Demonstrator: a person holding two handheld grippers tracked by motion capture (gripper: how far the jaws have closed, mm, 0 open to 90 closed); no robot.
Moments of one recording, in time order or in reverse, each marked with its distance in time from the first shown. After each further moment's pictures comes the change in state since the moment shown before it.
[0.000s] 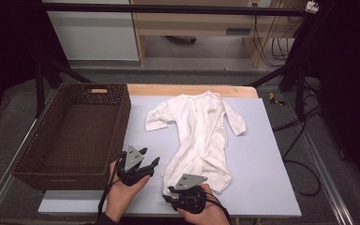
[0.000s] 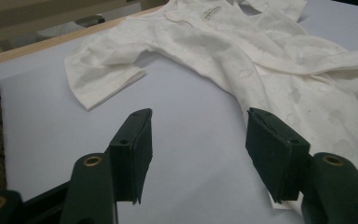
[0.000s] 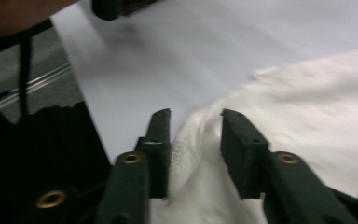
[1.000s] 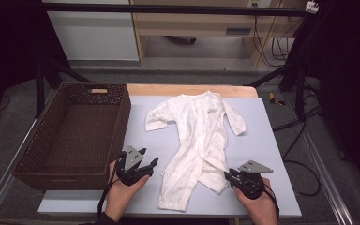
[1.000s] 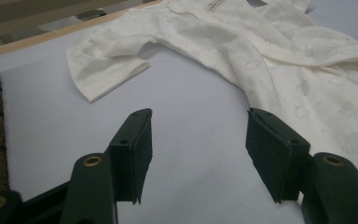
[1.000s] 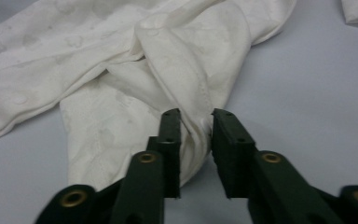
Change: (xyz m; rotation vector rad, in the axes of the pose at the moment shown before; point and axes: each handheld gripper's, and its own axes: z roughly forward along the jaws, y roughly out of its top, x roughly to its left) left arm 0.002 -0.004 0.003 0.018 0.006 -0.002; right arm -0.109 -0.063 -0.092 -0.023 -0.391 0.260
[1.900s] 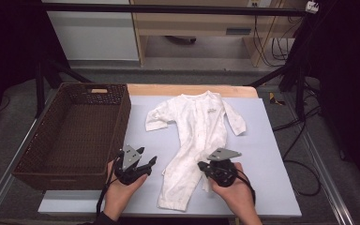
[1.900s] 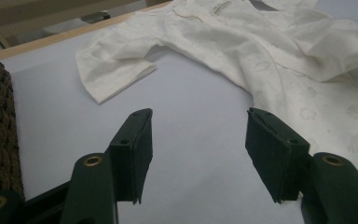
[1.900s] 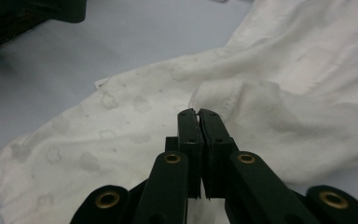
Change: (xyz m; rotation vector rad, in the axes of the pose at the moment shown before) left arm 0.005 0.001 -0.004 -0.007 0.011 -0.003; right arm 0.068 0.067 0.034 0.036 0.184 -0.153
